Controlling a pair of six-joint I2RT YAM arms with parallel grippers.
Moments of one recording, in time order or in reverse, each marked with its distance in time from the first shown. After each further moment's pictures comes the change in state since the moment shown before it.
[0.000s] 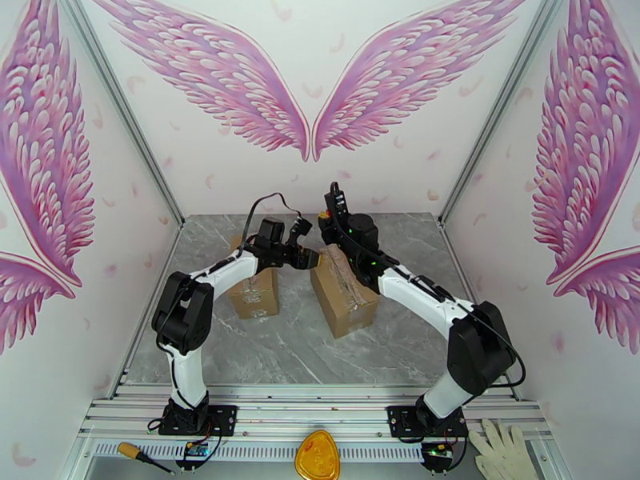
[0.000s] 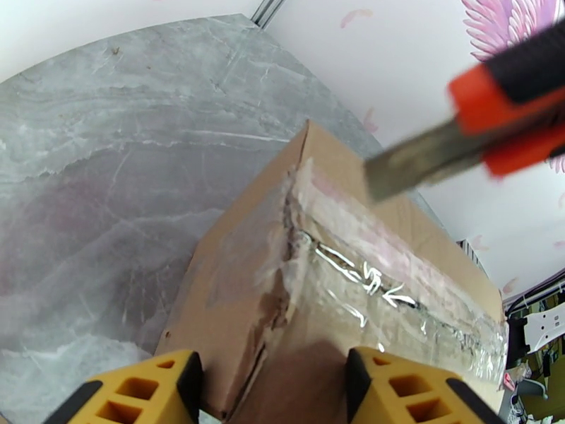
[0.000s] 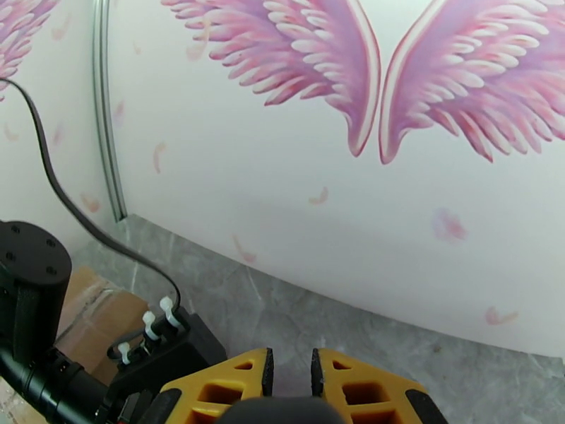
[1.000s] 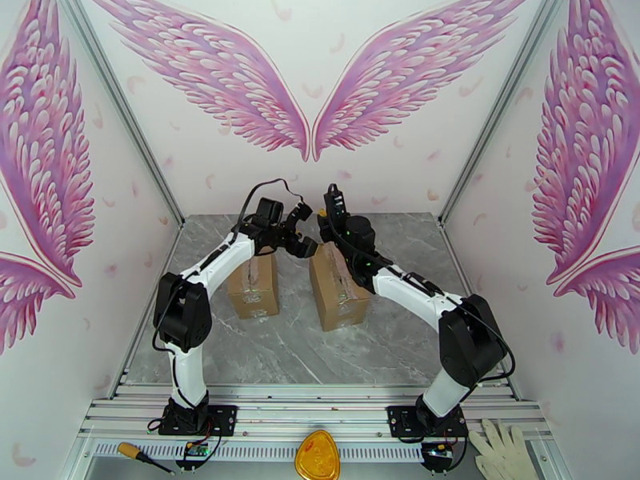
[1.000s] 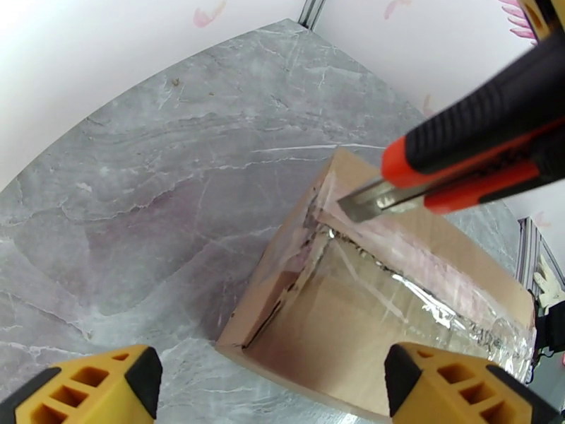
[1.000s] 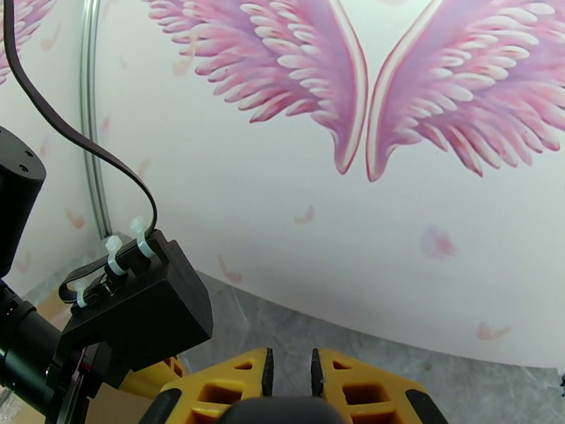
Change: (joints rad) left arm 0.042 0.063 0.346 -0.380 -0.142 0.330; right arm 0.000 0.078 -0.007 0.136 0.050 -0.027
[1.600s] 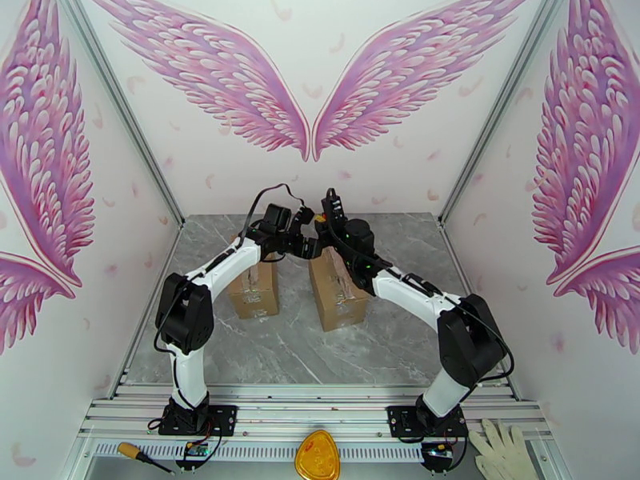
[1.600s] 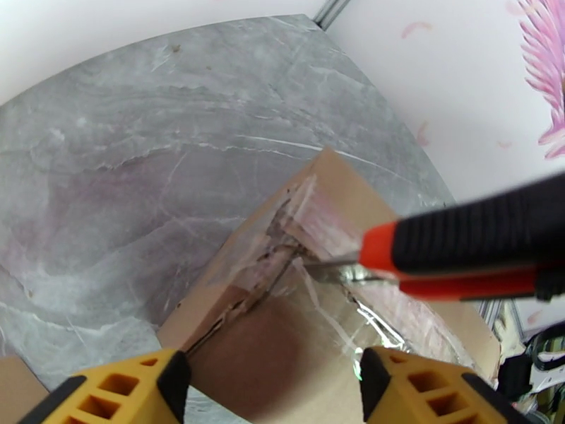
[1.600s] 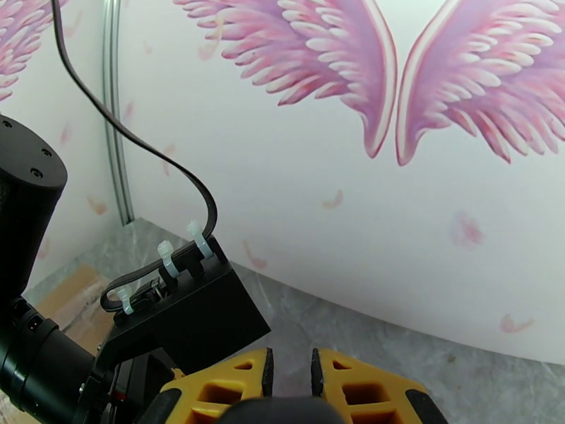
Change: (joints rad) left arm -0.059 -0.017 -0.056 0.046 -0.041 -0.291; right arm 0.000 -0.002 -0.027 0.005 -0.064 0.016
